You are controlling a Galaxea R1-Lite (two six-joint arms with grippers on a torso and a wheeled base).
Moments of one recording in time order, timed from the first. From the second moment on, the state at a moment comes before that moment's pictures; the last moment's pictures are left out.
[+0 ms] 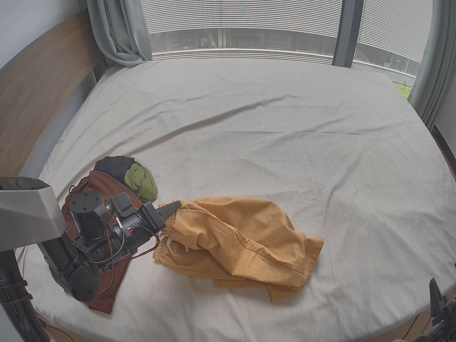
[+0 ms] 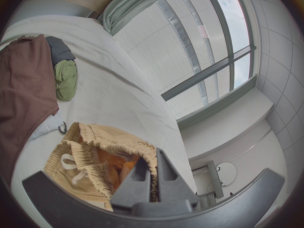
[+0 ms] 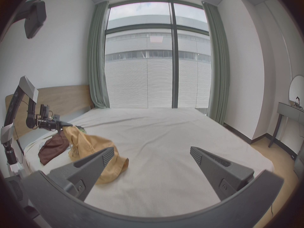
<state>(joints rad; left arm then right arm) -0.35 2.07 -0.40 -1.55 -0.30 -0.83 -0.01 0.02 -0.03 -0.08 0.01 0.00</state>
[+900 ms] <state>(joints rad) -0.35 2.07 -0.41 -1.55 -0.30 -0.83 0.32 0.65 -0.31 -0.28 0.19 0.28</state>
